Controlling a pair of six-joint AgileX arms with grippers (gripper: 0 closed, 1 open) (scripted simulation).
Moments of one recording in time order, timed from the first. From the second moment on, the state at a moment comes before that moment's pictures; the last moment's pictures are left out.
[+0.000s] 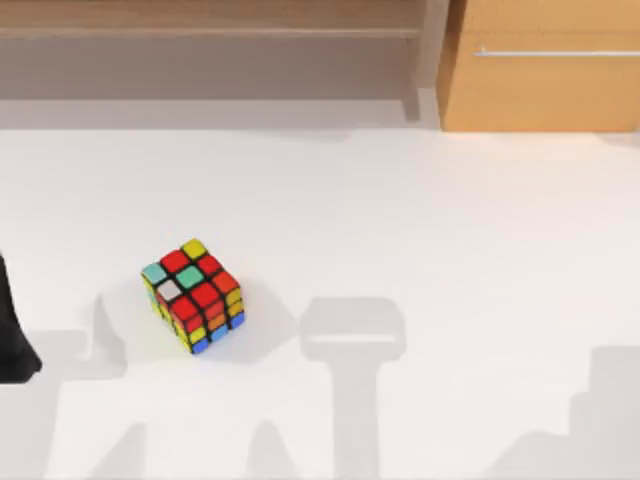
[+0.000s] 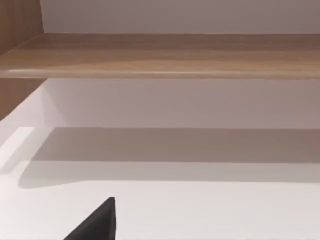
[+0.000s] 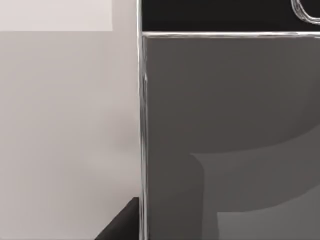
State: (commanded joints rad) left arm 0.00 0.00 0.00 0.00 0.00 0.00; right arm -0.30 1.63 0.72 -0.67 0.00 0.05
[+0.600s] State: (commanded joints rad) left arm 0.00 0.00 0.00 0.00 0.00 0.00; right arm -0.30 1.63 0.72 -0.67 0.00 0.05
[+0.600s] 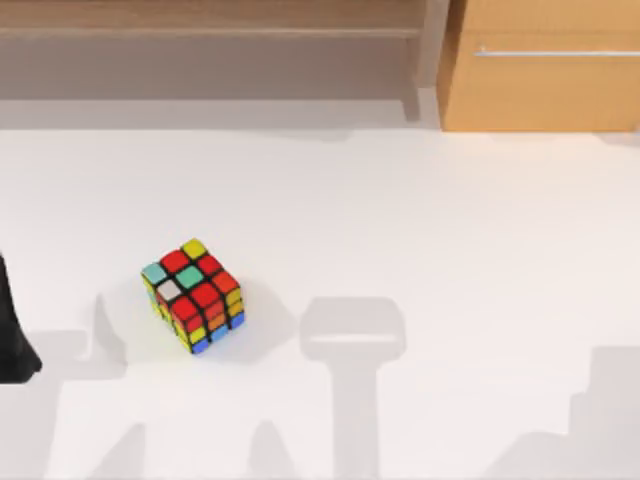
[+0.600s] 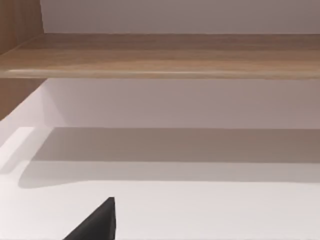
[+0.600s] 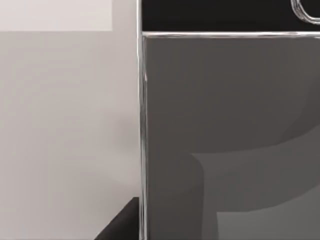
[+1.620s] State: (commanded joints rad) left arm 0.00 0.00 0.00 0.00 0.00 0.00; right arm -0.29 1.53 0.85 -0.79 0.00 0.06
